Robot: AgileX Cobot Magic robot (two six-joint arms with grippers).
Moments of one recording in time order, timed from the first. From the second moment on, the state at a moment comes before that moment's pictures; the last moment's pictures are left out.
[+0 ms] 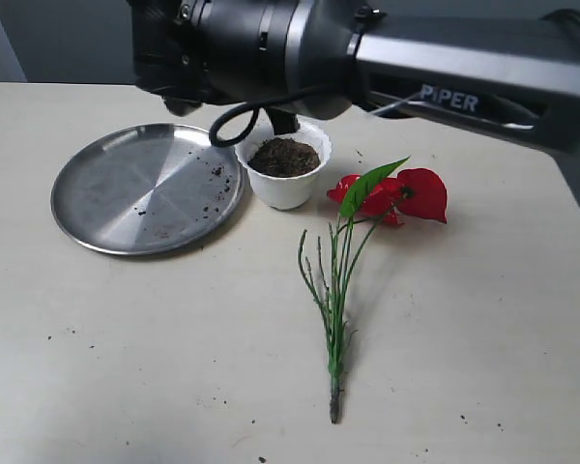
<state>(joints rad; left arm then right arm) -0.05 0.03 0.00 0.07 0.21 0.11 1.09 2.07 -1.81 -1.16 1.19 -0.37</state>
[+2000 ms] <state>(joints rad) -0.05 0.03 0.00 0.07 0.21 0.11 0.93 2.30 -1.73 -1.37 1.08 -0.77</state>
